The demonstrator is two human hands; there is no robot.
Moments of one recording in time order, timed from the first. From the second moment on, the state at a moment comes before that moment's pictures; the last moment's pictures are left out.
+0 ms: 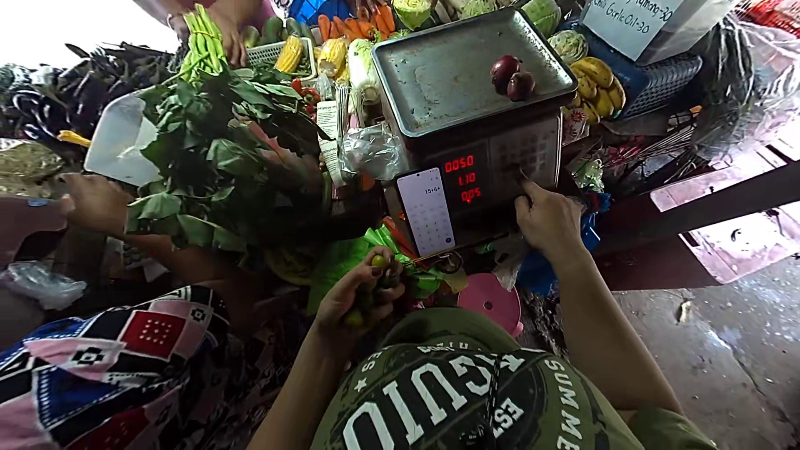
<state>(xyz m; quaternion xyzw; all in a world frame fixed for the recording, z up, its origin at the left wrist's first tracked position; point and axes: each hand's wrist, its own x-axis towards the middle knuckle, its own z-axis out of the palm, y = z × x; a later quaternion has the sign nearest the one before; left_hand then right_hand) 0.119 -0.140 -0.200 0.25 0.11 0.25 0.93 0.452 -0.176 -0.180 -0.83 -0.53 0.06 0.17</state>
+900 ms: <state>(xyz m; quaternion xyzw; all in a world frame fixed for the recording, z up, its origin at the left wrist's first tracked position) 0.117 -0.147 -0.207 0.17 0.08 0.26 0.95 0.374 -0.201 -0.259 -0.60 -0.74 0.00 0.31</state>
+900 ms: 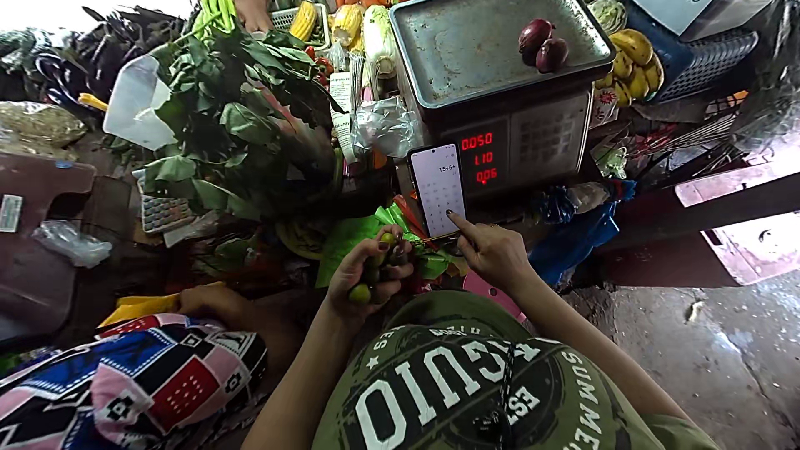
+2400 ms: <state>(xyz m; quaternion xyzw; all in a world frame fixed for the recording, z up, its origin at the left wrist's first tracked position) 0.175 0.105 -0.012 0.74 0.63 0.22 0.02 0.436 -0.095 -0.085 -0.66 -0.67 -0.06 0.33</state>
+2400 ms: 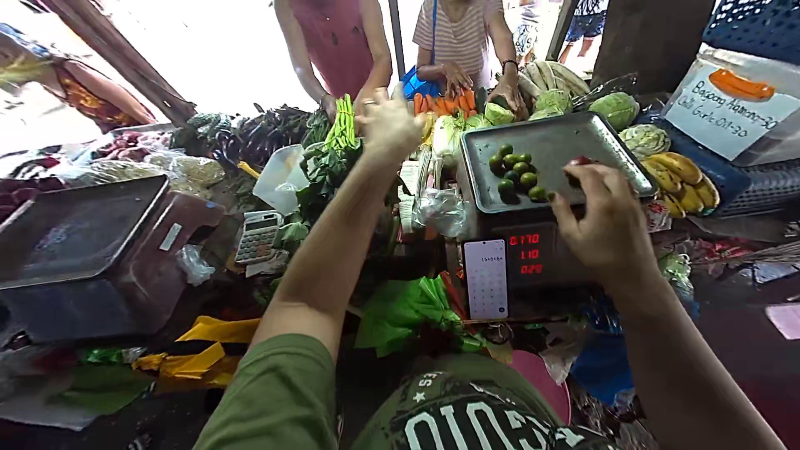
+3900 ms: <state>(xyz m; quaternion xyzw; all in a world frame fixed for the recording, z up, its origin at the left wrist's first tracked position) 0.109 -0.095 -0.169 0.81 0.52 -0.10 0.27 0.459 -0.268 -0.217 -0.74 -0.56 -0.02 0.37</state>
